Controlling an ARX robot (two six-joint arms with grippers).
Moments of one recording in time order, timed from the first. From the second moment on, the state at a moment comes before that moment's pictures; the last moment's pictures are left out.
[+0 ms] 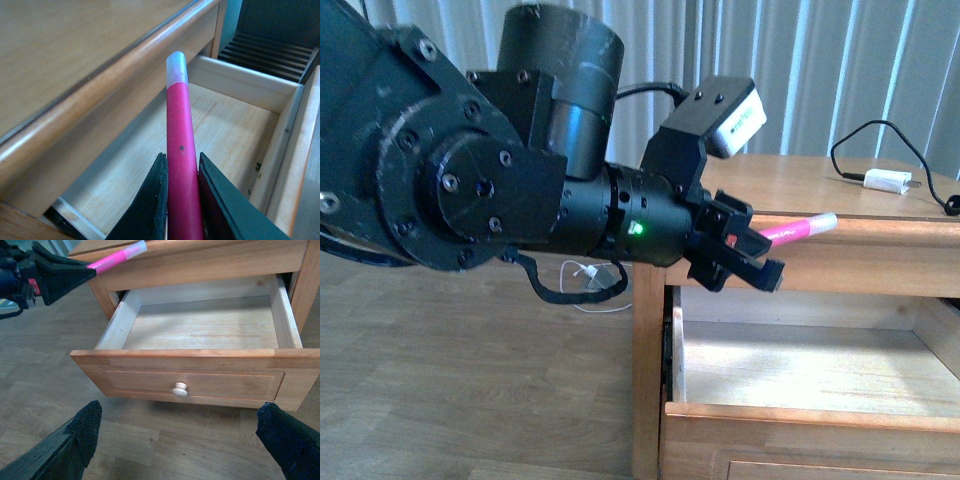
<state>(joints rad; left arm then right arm) -0.46 1.97 1.27 0.43 0.50 0.29 -0.47 0.35 0.31 -0.37 -0.69 -0.02</state>
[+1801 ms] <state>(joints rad) -0.11 0.71 0.18 0.49 0.06 -0.19 -0.47 0.35 0.31 -0.37 -0.69 -0.02</state>
